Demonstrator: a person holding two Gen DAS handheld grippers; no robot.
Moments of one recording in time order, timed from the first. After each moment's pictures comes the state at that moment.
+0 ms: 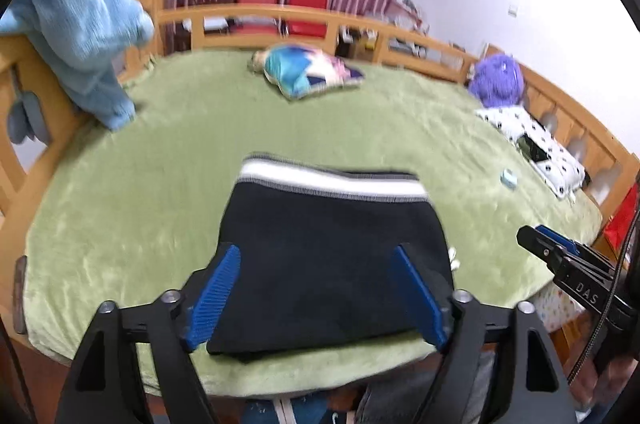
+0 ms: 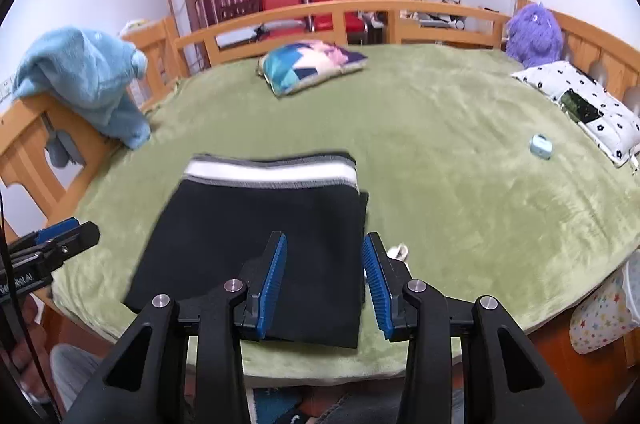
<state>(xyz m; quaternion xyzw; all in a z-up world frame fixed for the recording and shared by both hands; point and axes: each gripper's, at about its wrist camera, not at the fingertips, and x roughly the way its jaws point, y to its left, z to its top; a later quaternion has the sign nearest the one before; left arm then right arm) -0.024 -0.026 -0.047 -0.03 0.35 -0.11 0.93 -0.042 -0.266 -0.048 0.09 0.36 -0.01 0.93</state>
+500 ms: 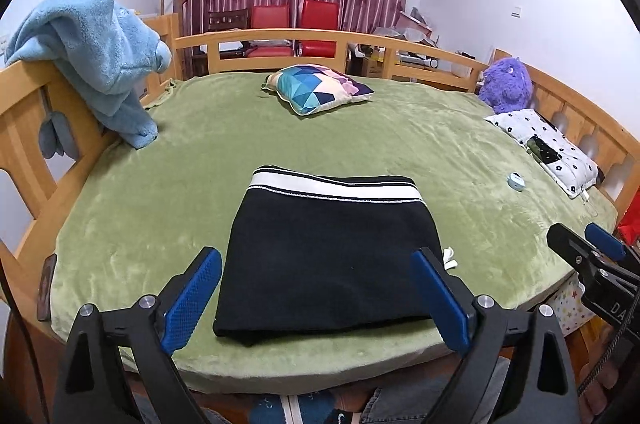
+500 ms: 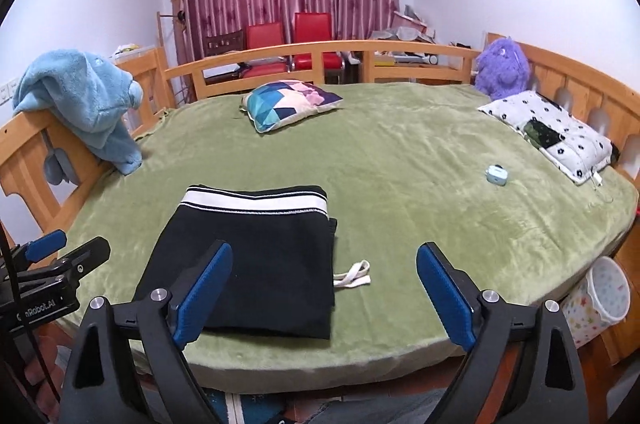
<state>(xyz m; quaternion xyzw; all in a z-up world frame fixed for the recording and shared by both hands) -0.072 -0.051 -0.027 -0.01 0.32 -0.08 0.94 -0.102 -0.274 -0.012 0.07 0.31 -0.06 0.95</state>
